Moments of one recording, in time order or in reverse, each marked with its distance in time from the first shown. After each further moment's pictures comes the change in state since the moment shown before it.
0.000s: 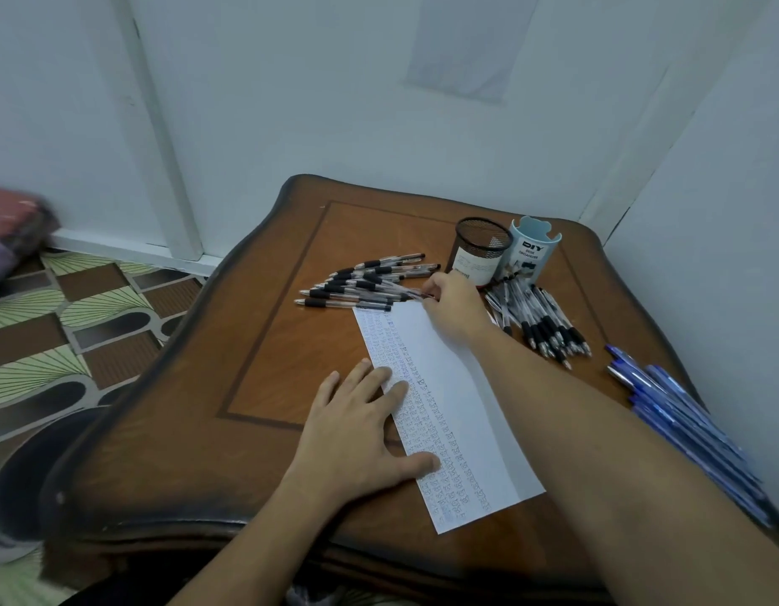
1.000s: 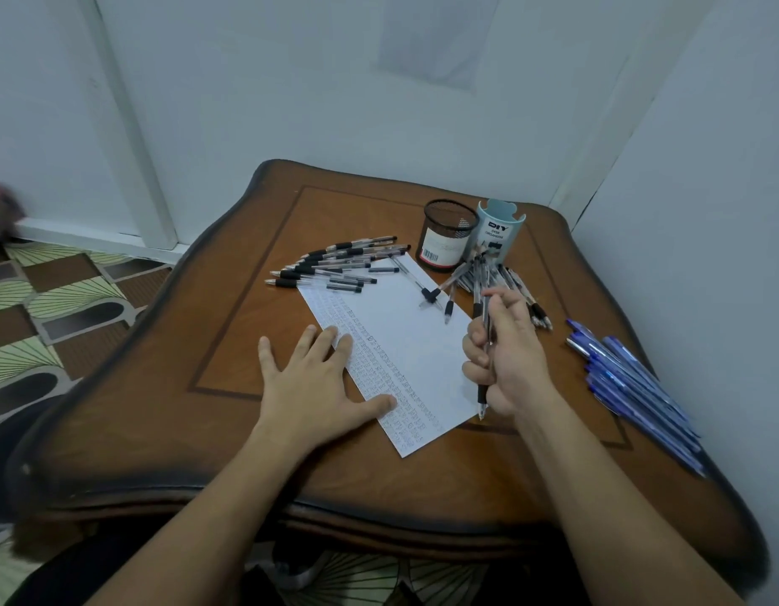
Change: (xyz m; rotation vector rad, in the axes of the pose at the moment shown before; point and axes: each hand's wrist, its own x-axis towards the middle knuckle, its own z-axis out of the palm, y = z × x) left_hand 0.011 0.001 -0.002 0.114 -0.007 -0.190; right_hand -0.140 0.004 -0.068 1.317 0.092 0.433
